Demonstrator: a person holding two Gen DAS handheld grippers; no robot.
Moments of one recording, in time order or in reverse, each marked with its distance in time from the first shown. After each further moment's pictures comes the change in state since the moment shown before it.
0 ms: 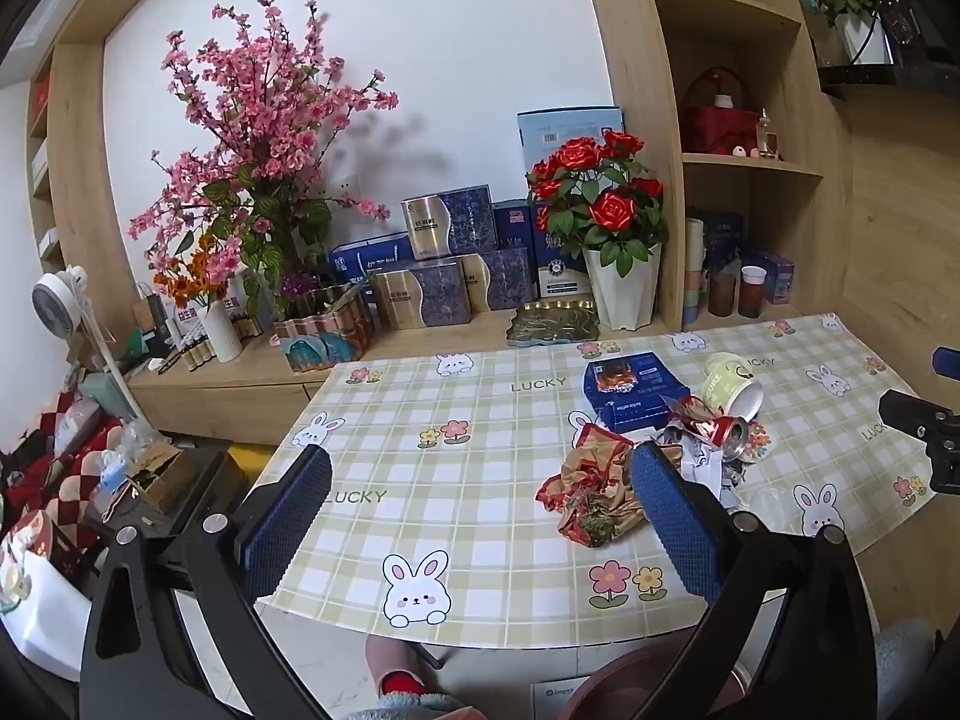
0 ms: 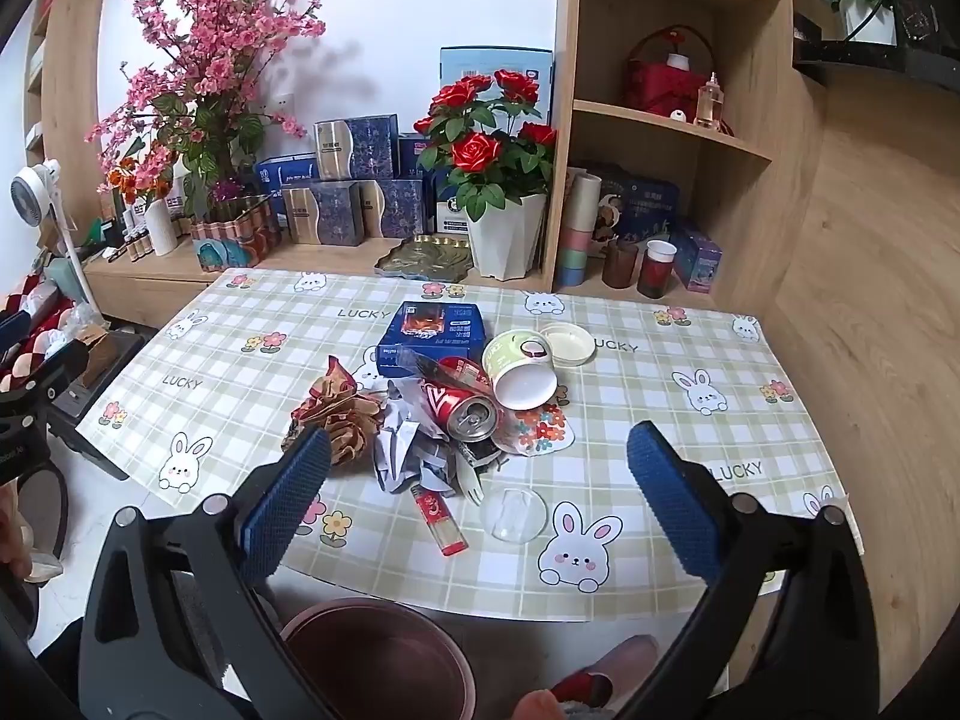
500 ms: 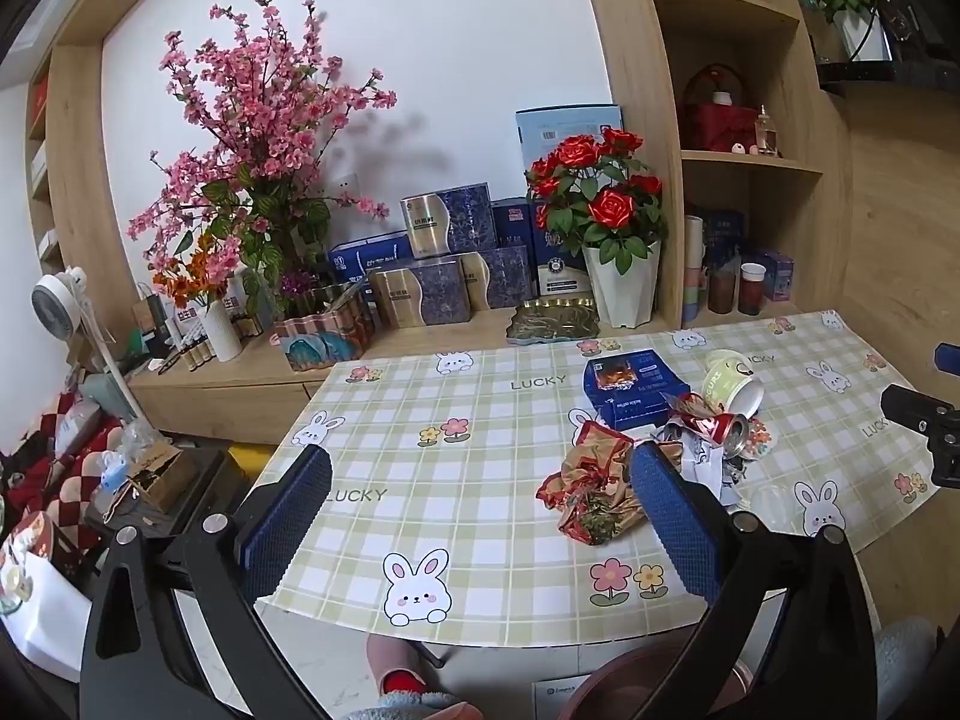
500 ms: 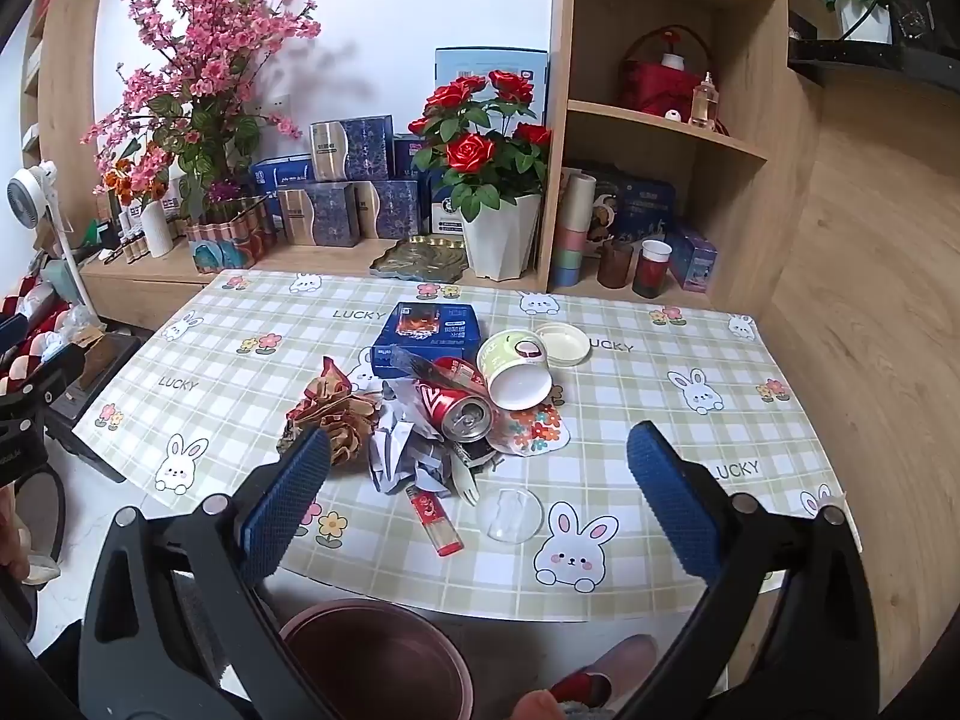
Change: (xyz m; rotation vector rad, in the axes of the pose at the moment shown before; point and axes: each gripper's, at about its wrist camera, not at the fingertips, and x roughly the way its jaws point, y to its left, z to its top) left arm 0.000 0.001 0.000 -0.002 0.005 -0.005; right arm 0.002 -0.001 -0.001 -0.002 -0.001 0.001
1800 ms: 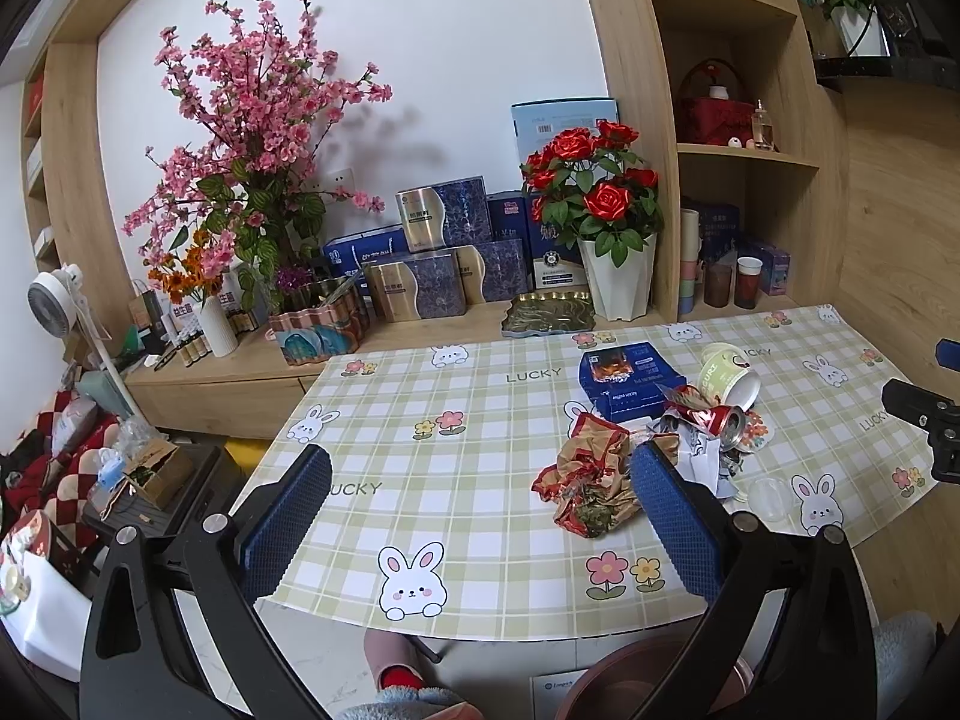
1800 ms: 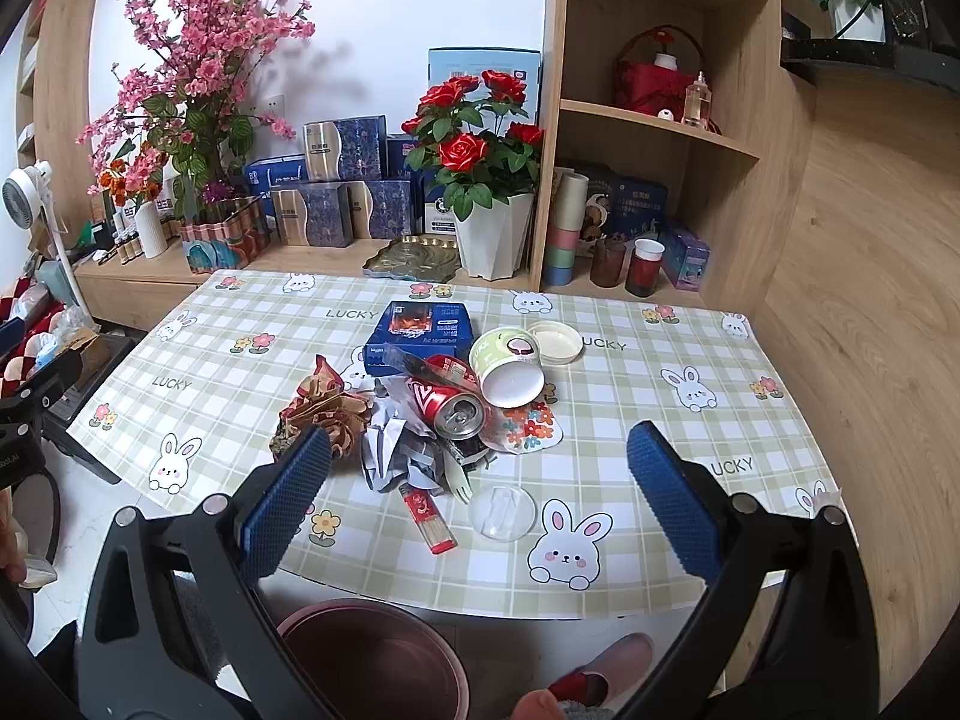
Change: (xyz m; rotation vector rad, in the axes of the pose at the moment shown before) left arm 0.005 -0.009 -0.005 0.000 0.009 0.001; right arm -0.001 -0.011 -0.002 0.004 -0.002 -0.007
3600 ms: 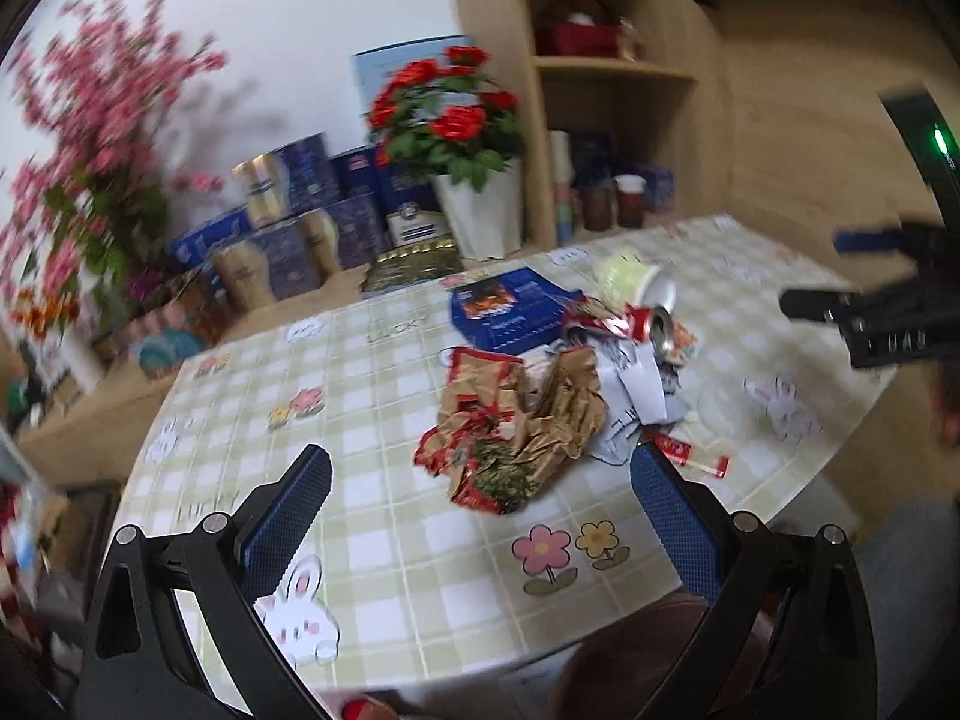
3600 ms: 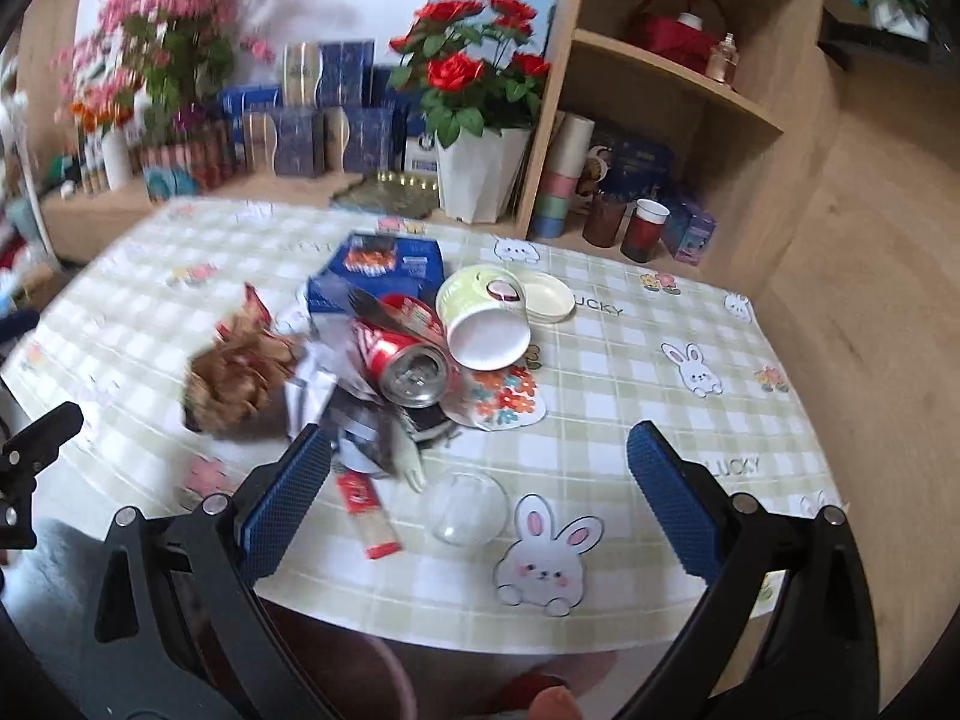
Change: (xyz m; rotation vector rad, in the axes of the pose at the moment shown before) left arm 0.107 -0.050 -0.063 0.223 0.045 -0.318; right arm 0.103 0.002 -0.025 -0.113 0.107 -0.084
